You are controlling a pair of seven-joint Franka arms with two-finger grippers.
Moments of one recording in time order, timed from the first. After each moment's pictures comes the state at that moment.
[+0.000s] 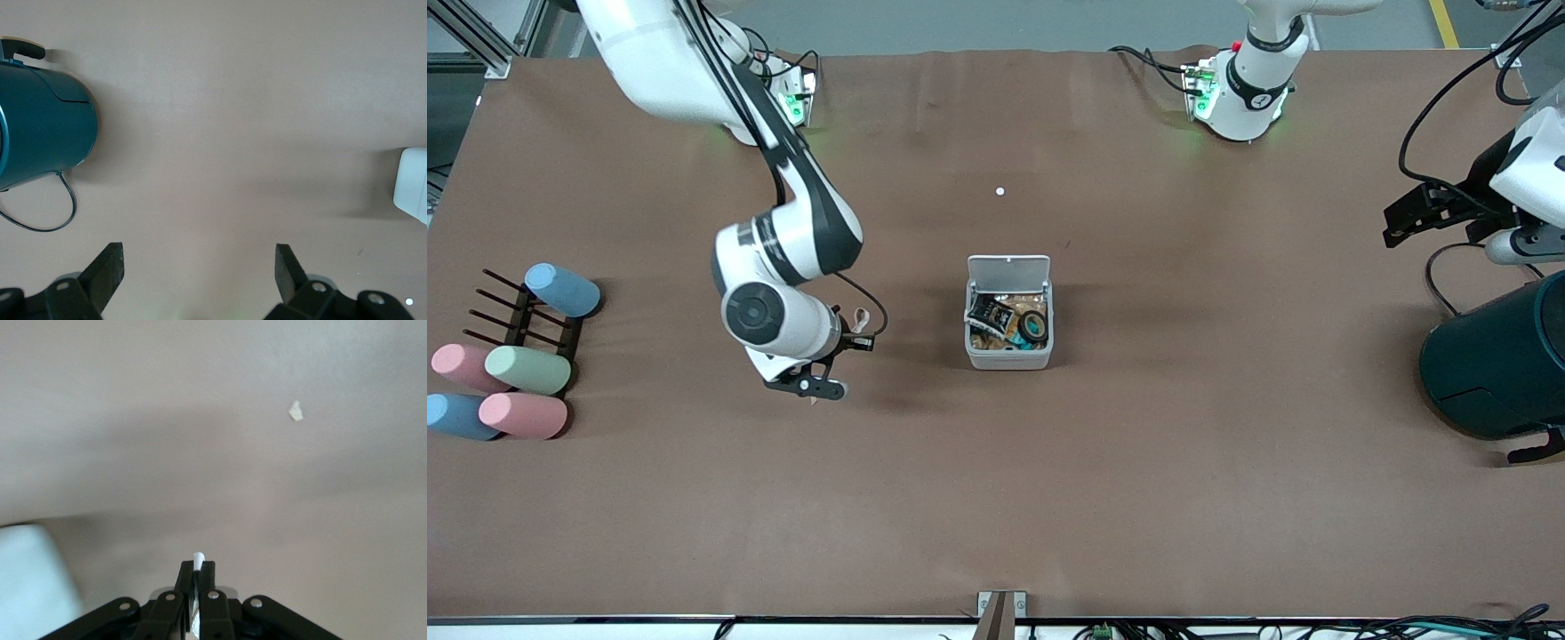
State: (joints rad) left arm -0.06 0.02 -0.02 -1.53 0.03 1.53 -0.12; right arm 0.42 0.50 -0.01 -1.58 0.17 1.96 0.59
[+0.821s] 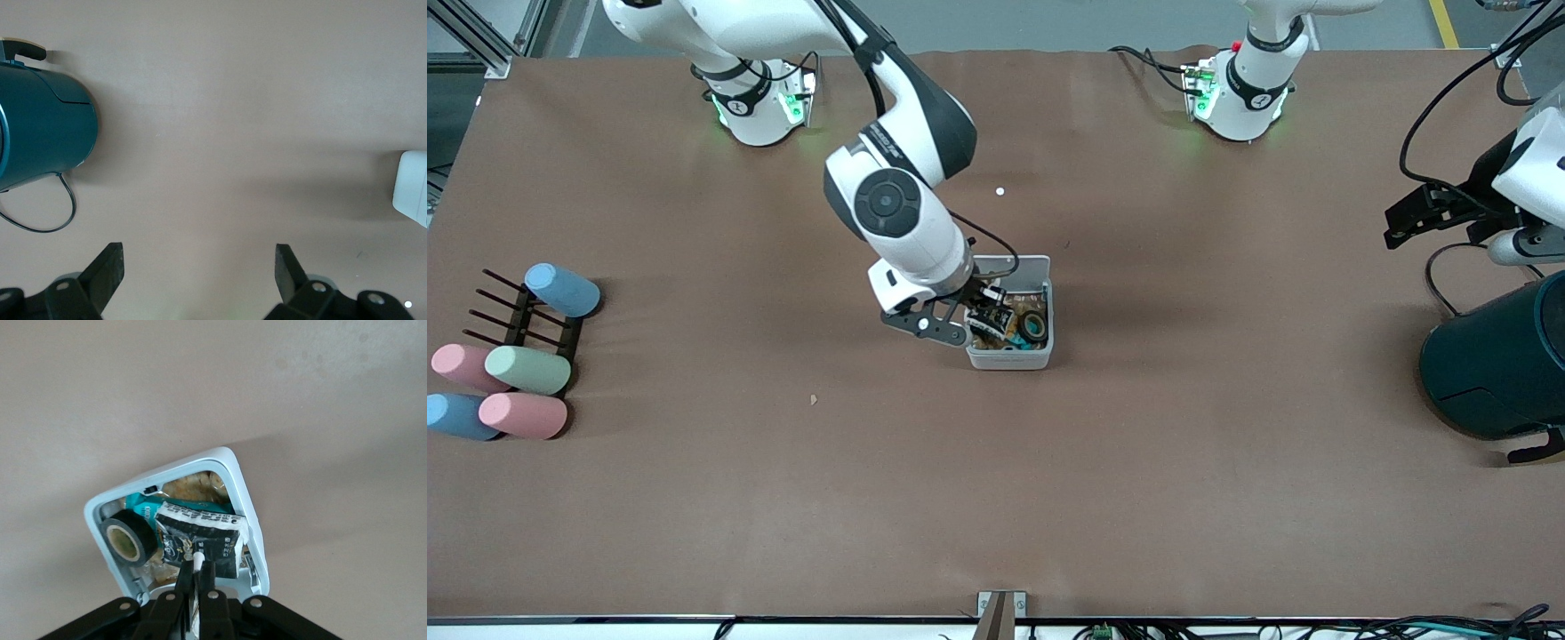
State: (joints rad) left arm -0.06 0.02 -0.02 -1.53 0.03 1.54 -0.13; right arm 0.68 0.57 0.00 -1.42 0.22 2.03 0.93
